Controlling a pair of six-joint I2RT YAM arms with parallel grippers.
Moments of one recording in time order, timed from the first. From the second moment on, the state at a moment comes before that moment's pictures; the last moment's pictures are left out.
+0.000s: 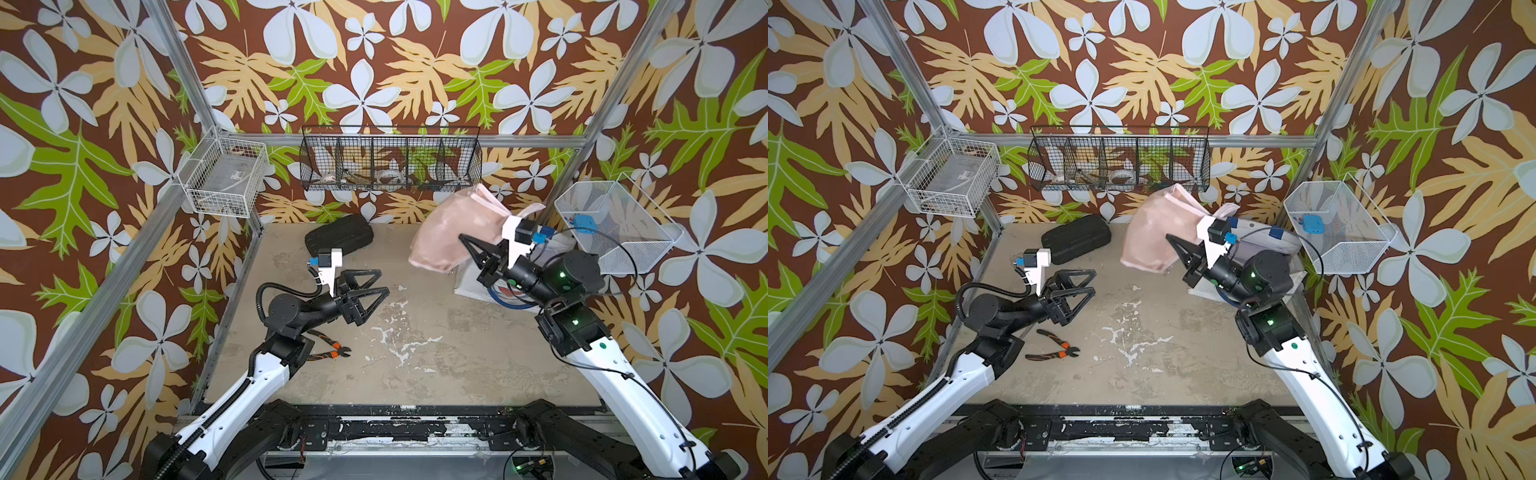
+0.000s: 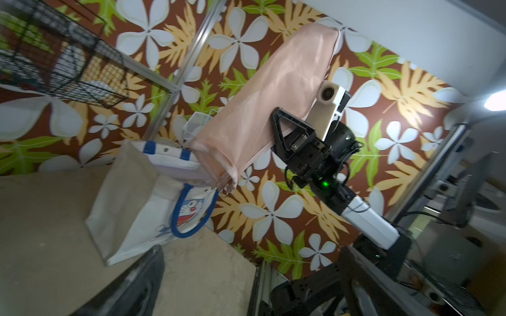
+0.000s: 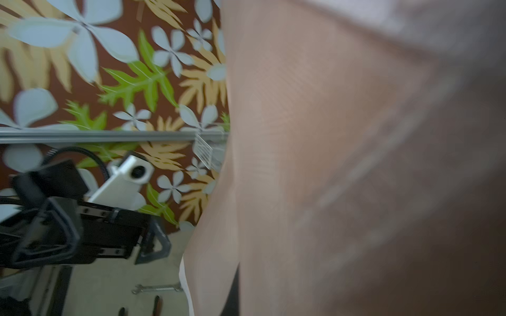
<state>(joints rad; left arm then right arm) -0.44 0.92 0.63 0.57 0.65 -0.76 0.34 1.02 1.13 0.05 -0.46 -0.03</state>
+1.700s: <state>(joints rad) -0.45 0.86 0.49 0.31 0.55 -0.62 0.20 1.46 1.32 -0.30 0.84 -0.89</state>
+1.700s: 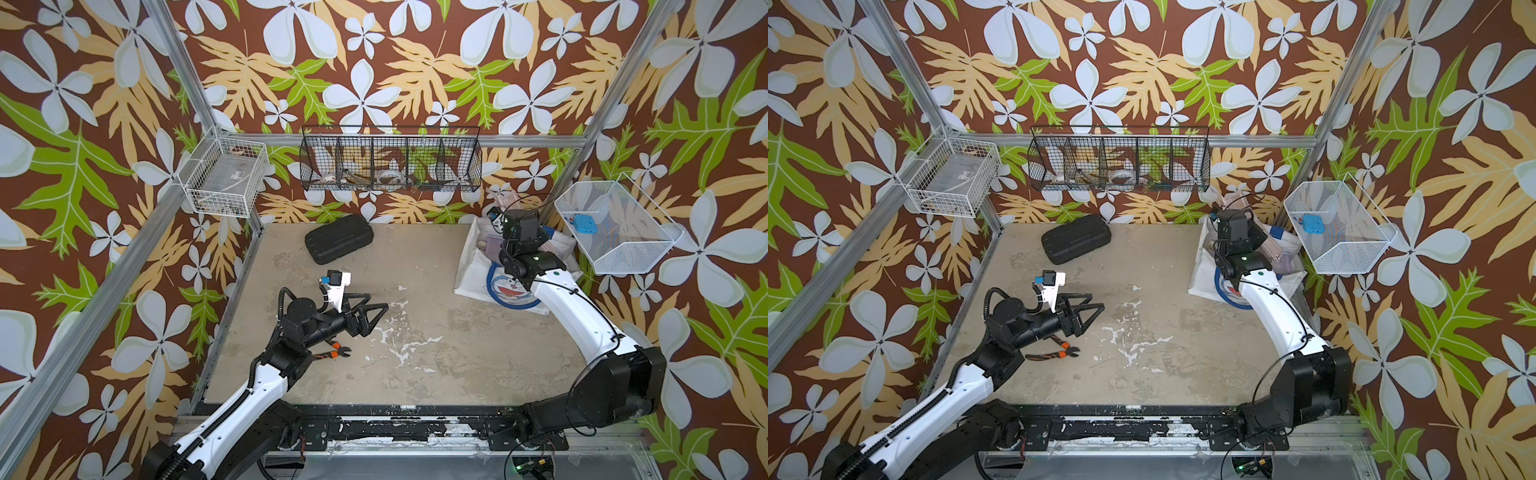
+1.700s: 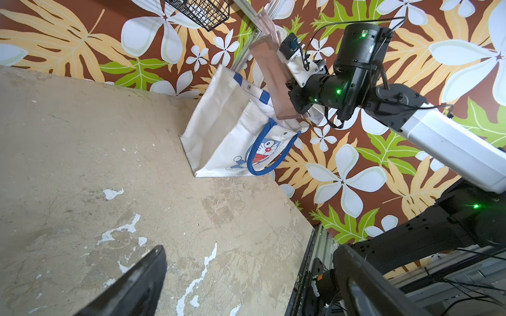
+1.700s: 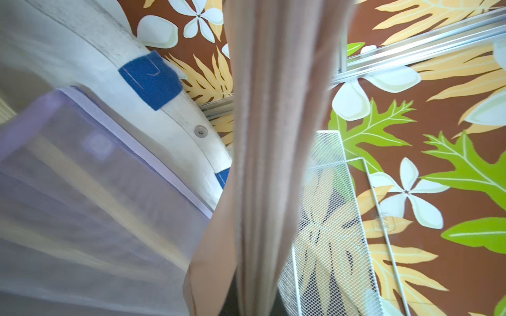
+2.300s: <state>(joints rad) -0.45 0.89 0.49 0.36 0.62 -0.67 0.09 1.34 1.16 -0.31 0.66 -0.94</state>
